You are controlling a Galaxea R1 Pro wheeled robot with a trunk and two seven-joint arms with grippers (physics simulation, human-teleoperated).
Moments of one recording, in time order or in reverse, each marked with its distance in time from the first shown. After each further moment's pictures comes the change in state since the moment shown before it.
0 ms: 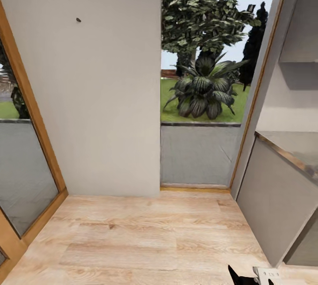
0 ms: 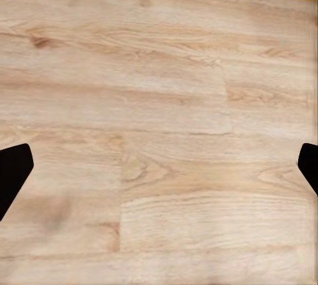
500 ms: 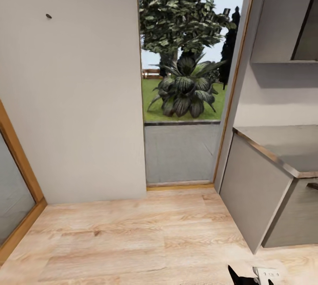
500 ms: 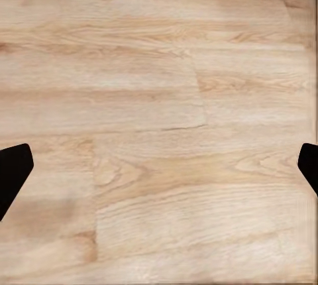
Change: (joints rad) left arm -0.001 0.000 -0.001 0.014 -0.001 0.001 0.001; right arm 0.000 0.000 0.000 0.002 0.000 0.000 0.000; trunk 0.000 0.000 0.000
